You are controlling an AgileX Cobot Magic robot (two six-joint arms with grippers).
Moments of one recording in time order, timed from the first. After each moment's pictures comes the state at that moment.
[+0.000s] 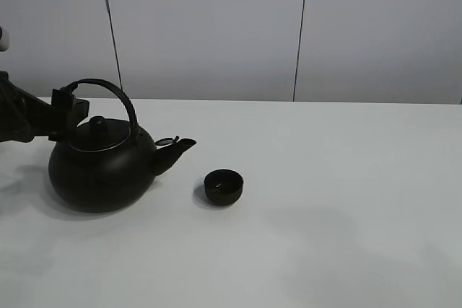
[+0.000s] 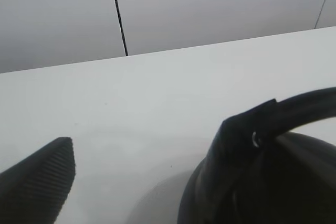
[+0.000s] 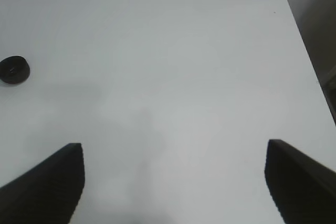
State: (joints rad) left arm -0.26 1.83 -0.53 -0.07 -0.89 0.13; right arm -0.12 -0.02 -0.47 0.06 1.09 -0.13
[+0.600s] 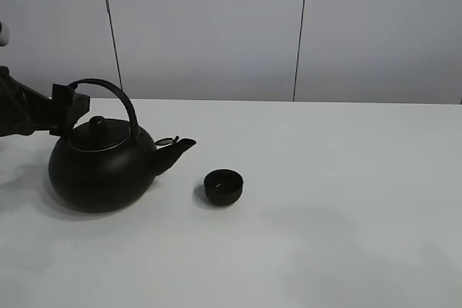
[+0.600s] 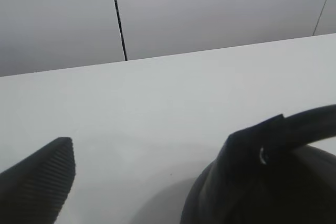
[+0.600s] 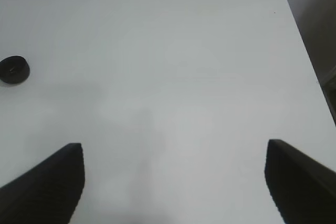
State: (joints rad) left arm -0.24 1.83 -0.55 -0.03 -0.88 0.10; right arm -0.12 -0.02 -0.47 0.06 1.09 -0.13
